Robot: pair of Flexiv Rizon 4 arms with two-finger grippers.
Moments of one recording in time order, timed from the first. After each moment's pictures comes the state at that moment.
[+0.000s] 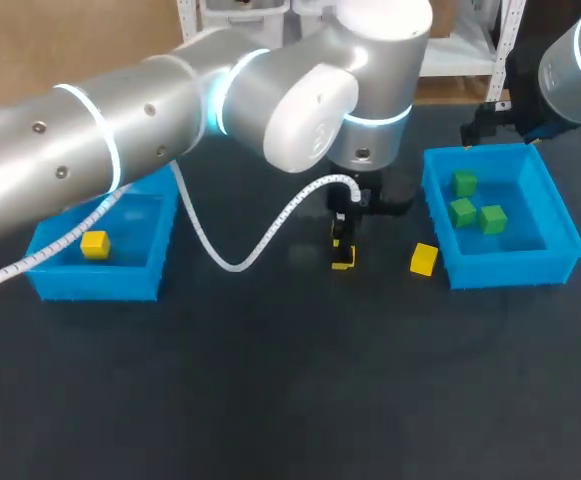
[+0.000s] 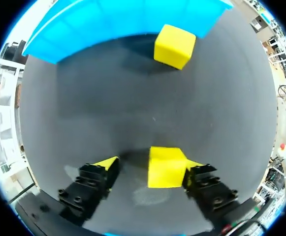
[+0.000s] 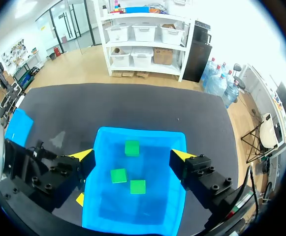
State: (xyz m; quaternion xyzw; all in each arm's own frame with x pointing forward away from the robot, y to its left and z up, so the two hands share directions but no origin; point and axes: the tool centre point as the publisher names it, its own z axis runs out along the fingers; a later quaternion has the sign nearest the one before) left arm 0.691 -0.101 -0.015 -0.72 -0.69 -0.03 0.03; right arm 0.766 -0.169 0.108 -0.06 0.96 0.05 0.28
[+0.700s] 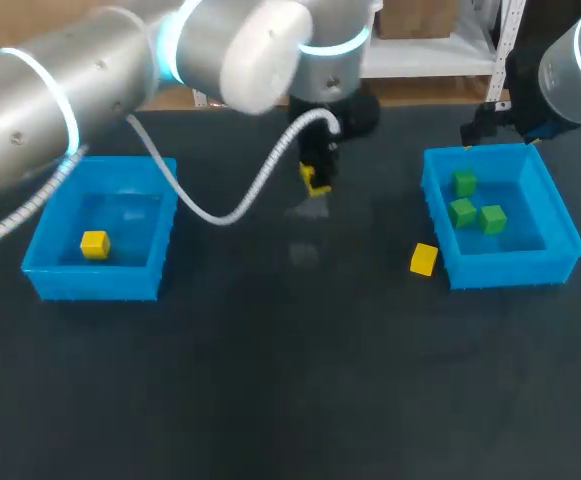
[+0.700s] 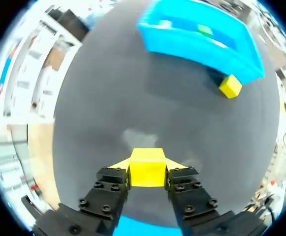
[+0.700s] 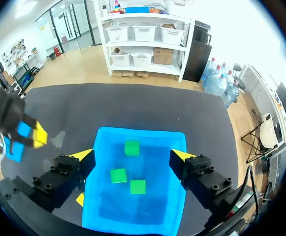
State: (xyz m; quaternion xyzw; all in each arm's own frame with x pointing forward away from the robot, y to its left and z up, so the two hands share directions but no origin) left arm 0.766 -0.056 0.053 -0.58 -0.81 -0.04 -0.03; right arm 0.766 -0.170 0.108 -0.06 0.96 0.05 0.28
